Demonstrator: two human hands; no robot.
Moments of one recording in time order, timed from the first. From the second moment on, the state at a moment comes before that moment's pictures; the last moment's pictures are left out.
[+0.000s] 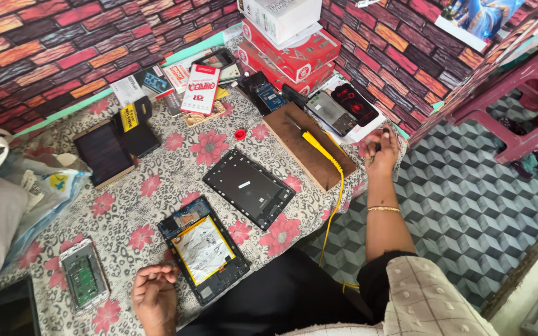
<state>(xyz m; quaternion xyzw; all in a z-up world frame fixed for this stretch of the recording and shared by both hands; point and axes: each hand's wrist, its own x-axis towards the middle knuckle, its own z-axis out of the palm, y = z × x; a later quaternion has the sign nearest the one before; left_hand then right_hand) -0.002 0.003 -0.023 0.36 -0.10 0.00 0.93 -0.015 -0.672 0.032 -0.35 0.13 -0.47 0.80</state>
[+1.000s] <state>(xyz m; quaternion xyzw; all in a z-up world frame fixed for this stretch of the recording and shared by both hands) -0.016 -0.005 -0.004 0.41 -0.07 0.03 0.91 -0.069 -0.648 0.072 -0.57 0.23 -0.38 0.69</state>
